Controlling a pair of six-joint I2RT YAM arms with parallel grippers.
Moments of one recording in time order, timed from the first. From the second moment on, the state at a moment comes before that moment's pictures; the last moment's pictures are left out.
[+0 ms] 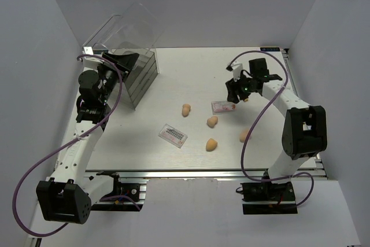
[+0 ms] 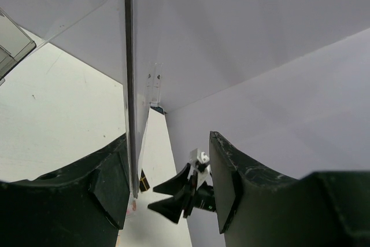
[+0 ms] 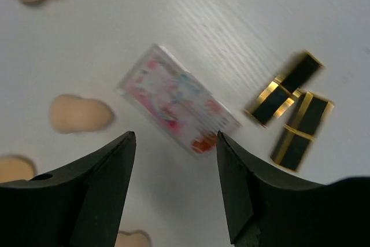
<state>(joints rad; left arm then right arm) -0.10 1.07 0.92 0.26 0.23 -1.06 0.18 1.69 1.24 -0.48 -0.43 -0.45</state>
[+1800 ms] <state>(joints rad) -0.09 1.06 0.94 0.20 0.22 -1.08 0.59 2.12 1.49 -0.27 -0.39 0.42</state>
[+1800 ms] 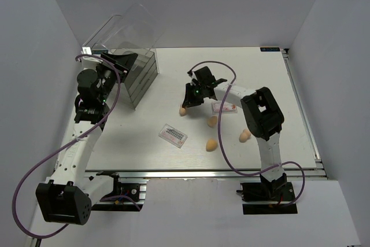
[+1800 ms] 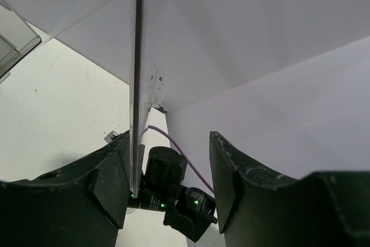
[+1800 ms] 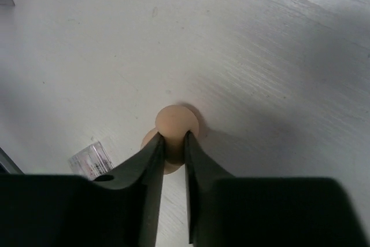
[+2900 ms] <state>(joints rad) -0.08 1.06 0.96 0.26 0.22 -1.18 0.67 2.47 2.04 0.41 -0.50 0.77</state>
